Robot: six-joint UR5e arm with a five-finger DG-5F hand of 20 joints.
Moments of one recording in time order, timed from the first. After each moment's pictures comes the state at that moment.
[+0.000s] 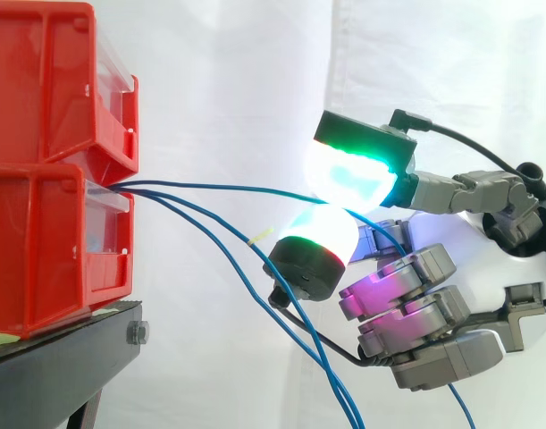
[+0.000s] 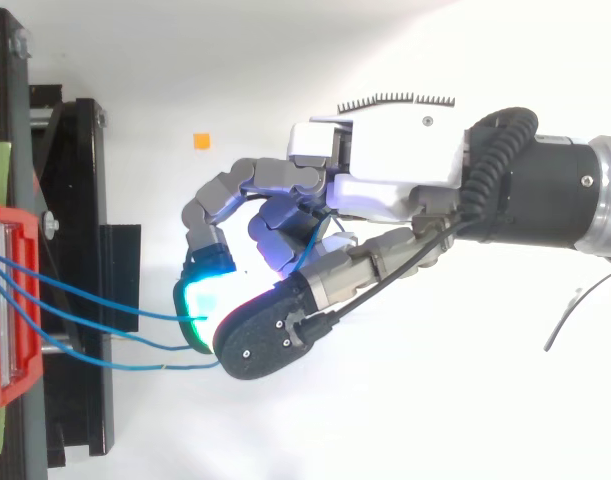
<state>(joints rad) 0.12 -2.26 -1.22 -2.92 -1.40 0.10</state>
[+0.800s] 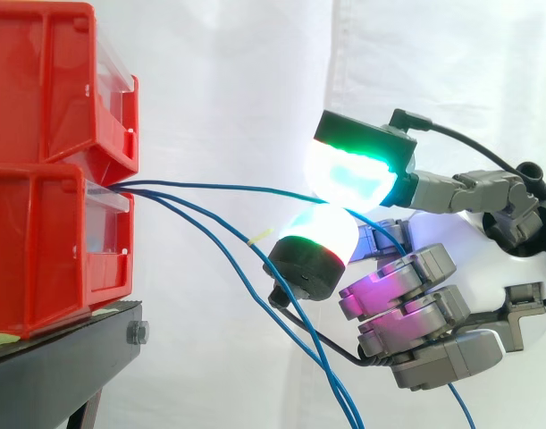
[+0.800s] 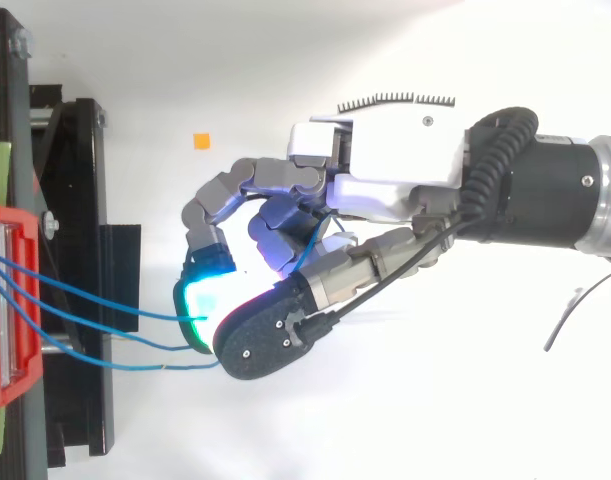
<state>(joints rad) 0.12 -2.26 -1.22 -2.92 -1.40 0.10</state>
